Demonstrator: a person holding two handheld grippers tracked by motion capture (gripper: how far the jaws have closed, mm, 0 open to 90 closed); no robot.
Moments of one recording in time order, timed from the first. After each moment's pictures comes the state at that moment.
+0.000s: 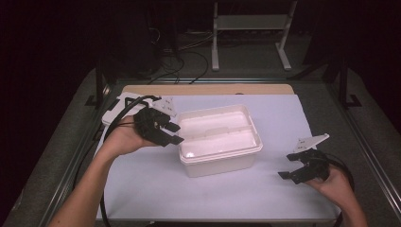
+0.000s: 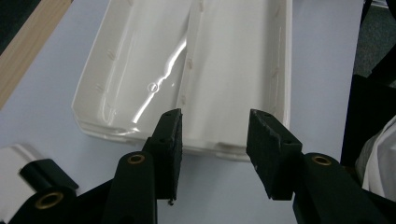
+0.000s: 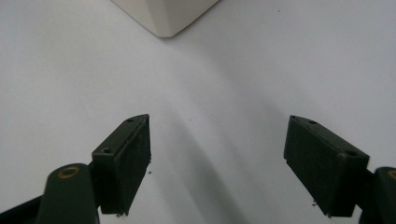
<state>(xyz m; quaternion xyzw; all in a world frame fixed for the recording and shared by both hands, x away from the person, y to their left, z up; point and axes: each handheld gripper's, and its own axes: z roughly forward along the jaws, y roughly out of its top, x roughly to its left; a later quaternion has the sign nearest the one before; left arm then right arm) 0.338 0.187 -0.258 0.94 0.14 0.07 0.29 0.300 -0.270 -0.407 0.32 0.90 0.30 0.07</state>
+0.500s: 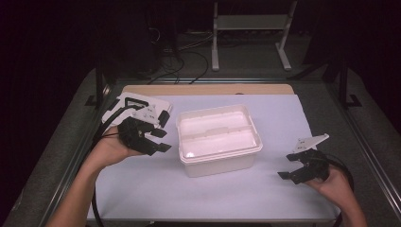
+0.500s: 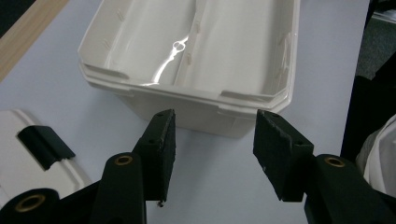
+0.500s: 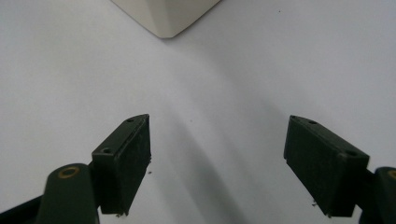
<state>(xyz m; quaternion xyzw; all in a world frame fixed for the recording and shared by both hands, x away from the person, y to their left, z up) 0.324 0.223 -0.276 0.93 0.17 0.08 0.31 0.300 -0.269 -0.407 0.32 0.90 0.30 0.07</state>
